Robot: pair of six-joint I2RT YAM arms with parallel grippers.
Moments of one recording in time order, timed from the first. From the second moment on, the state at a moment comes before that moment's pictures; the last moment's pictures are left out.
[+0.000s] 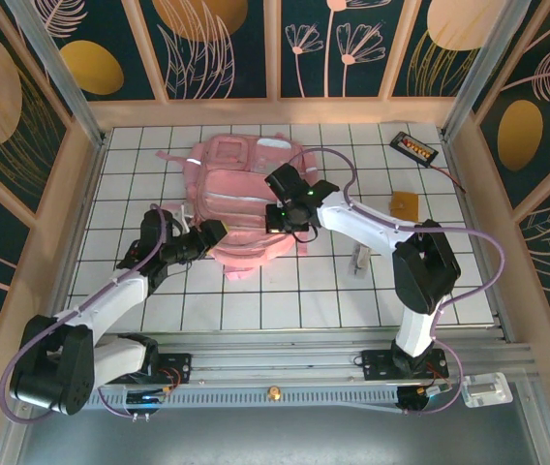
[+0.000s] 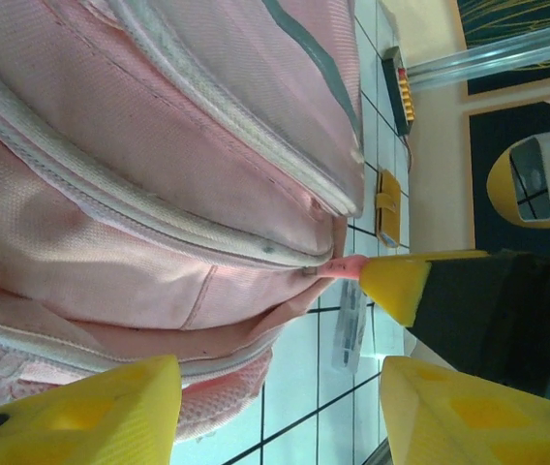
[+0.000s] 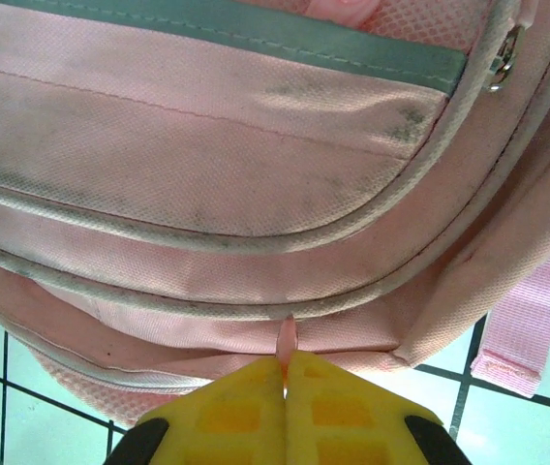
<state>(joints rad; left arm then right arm) -0.27 1.17 0.49 0.14 0.56 -0.98 0.77 1.80 1.44 -0.70 -0.07 0.62</state>
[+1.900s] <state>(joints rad) -0.28 1.30 0.52 0.22 0.53 -1.01 0.84 1.78 1.39 -0.61 -0.06 0.62</state>
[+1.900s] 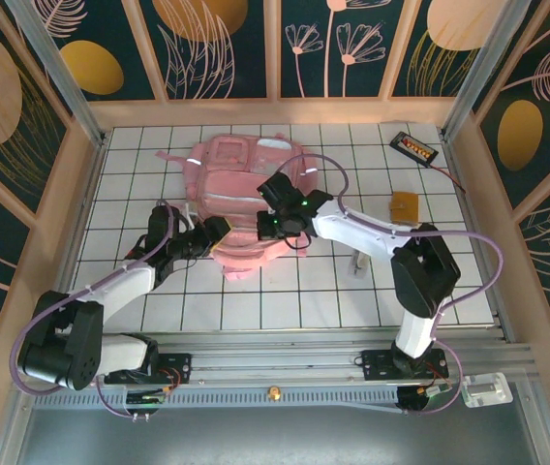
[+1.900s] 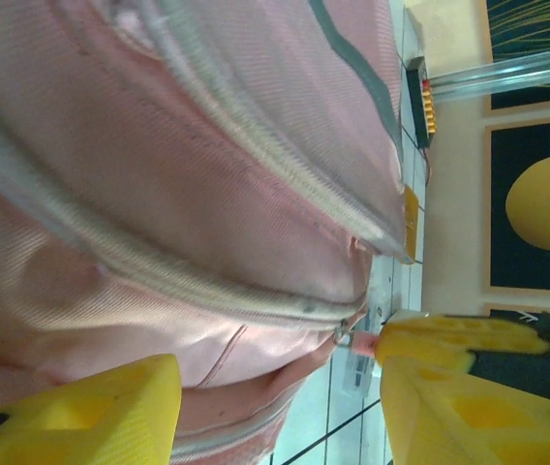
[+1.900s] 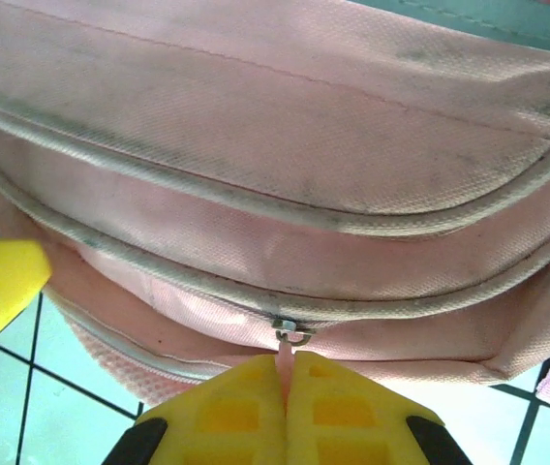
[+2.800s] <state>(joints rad) -0.28 1.32 0.56 0.15 0.43 -0.93 0.70 1.53 1.13 -0.52 0.18 0.49</state>
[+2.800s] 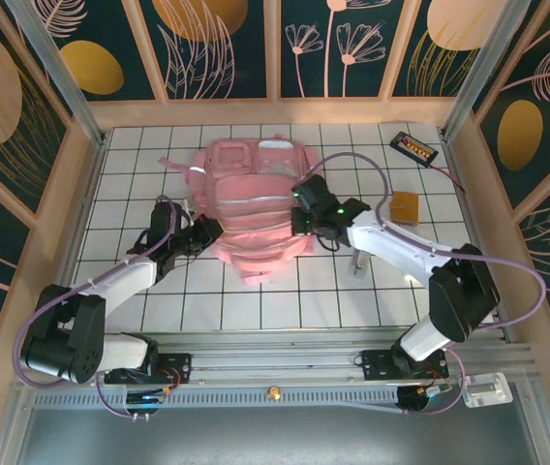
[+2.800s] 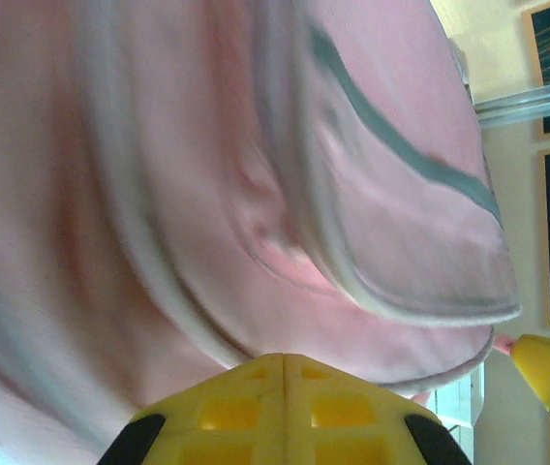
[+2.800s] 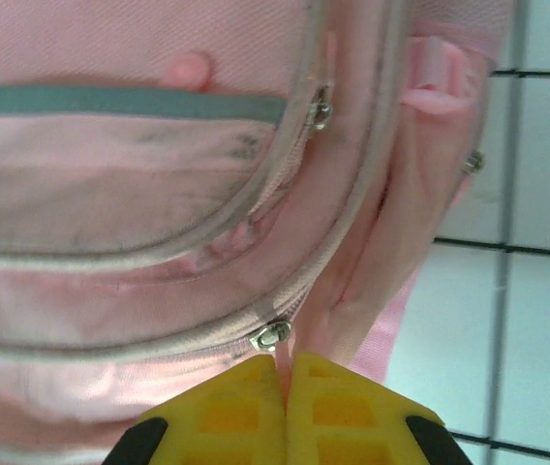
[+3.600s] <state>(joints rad) -0.74 1.29 0.97 -0.19 -0.04 -0.15 0.74 1.36 1.06 -0.43 -0.05 0.48</state>
